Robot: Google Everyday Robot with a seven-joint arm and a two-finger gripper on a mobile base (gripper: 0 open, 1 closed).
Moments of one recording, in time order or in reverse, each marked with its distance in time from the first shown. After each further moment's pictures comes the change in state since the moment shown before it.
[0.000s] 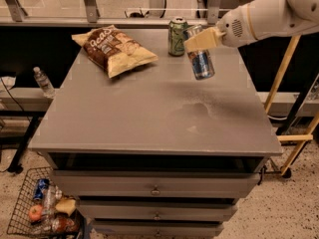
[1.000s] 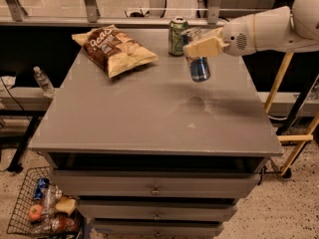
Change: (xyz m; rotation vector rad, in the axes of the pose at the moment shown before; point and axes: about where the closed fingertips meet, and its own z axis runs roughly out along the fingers) arm 0.004 0.006 0.004 -0.119 -0.142 -0.192
